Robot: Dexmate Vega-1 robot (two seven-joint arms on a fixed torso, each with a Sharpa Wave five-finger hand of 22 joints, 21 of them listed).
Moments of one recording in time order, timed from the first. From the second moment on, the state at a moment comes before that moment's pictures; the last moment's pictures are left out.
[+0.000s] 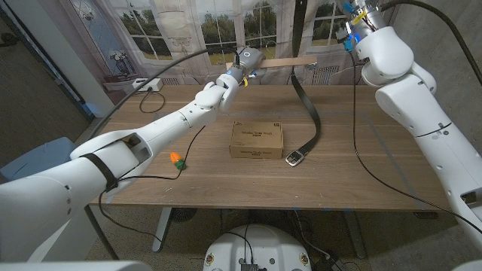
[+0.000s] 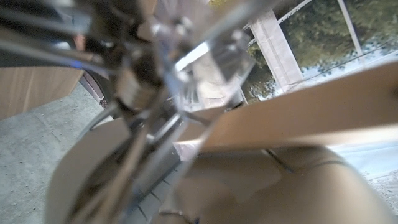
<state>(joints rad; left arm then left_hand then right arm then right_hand) 0.17 0.38 1.00 -1.24 0.93 0.22 0.32 0.69 0.02 0.74 0.16 0.46 0.81 0.01 0.67 0.55 0.86 -0.15 1.57 1.24 1.38 -0.20 1.16 0.95 0.87 -0.11 1.54 0.50 -0.71 -0.69 -0.22 -2.05 0.35 0.08 -0.16 1.00 0.15 0.32 0.03 0.26 0.79 -0.02 0.75 0.57 0.81 -0.08 0.80 0.79 0.81 -0.10 0.95 1.21 0.46 -0.04 0.70 0.31</state>
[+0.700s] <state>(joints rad) 0.15 0.38 1.01 -1.27 0.92 0.33 0.37 0.69 0.02 0.74 0.16 0.46 0.81 0.01 0.69 0.55 0.86 -0.16 1.57 1.24 1.38 -0.20 1.16 0.95 0.88 -0.11 1.54 0.50 -0.95 -0.75 -0.17 -1.90 0.49 0.08 -0.13 1.00 0.15 0.31 0.03 0.26 0.78 -0.02 0.75 0.57 0.81 -0.08 0.80 0.79 0.81 -0.10 0.95 1.21 0.44 -0.04 0.73 0.30</state>
